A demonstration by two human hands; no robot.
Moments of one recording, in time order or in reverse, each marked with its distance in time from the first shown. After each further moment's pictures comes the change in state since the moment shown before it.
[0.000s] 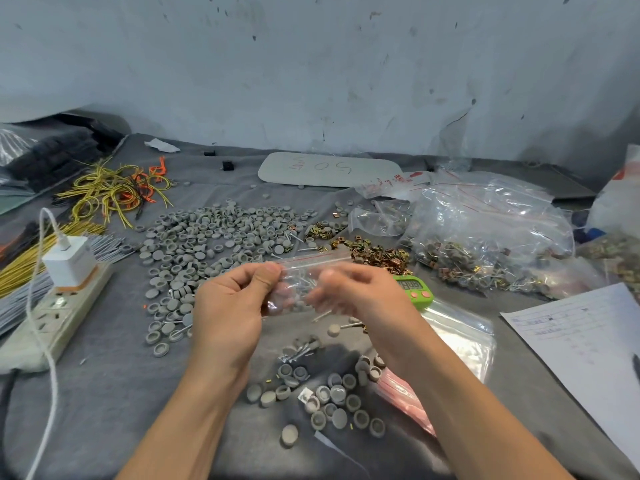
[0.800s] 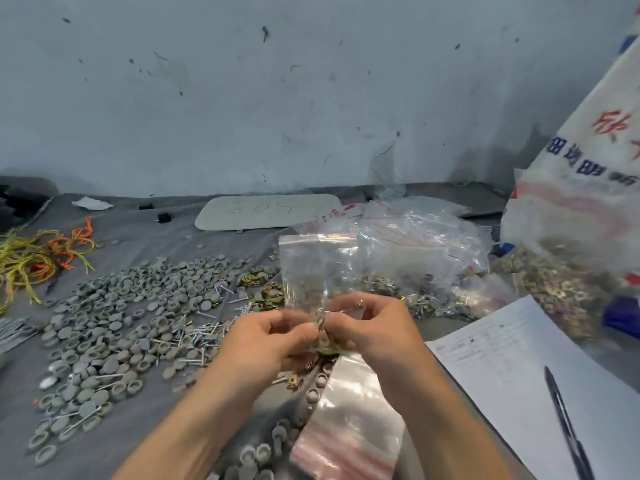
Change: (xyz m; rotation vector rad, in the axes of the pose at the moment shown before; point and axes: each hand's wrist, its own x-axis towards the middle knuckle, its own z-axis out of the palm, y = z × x) left_hand -0.005 0.005 0.109 0.278 -0.467 -0.324; right_hand -0.018 -0.002 -0.094 0.034 0.457 0.075
